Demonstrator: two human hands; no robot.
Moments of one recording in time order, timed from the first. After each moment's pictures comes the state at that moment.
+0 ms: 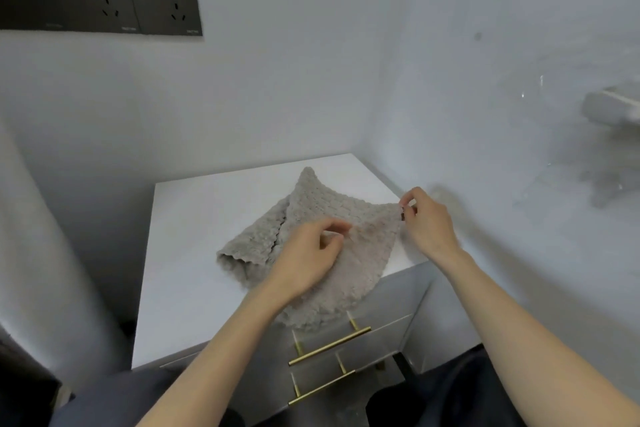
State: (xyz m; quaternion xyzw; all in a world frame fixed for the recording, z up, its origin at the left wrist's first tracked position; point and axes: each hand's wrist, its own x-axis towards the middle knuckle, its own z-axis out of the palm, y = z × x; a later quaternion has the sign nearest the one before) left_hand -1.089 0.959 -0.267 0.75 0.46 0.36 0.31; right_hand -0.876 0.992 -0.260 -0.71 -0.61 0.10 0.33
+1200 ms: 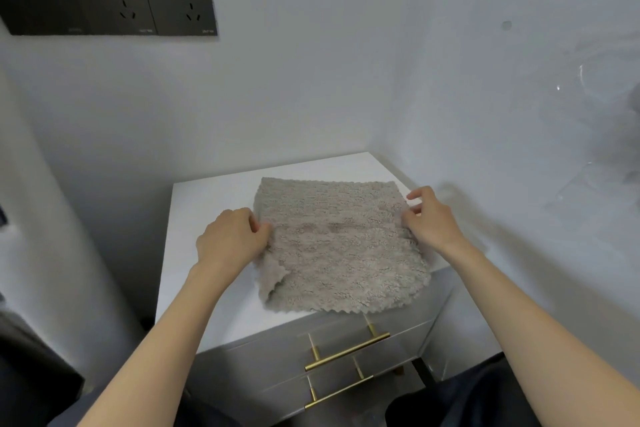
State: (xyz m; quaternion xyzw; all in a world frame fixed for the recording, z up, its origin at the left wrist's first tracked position) left_hand -1.185 0.995 -0.268 0.64 0.74 0.20 0.08; right_hand -0.889 1.009 -0.265 -0.70 -0.60 0.21 0.33
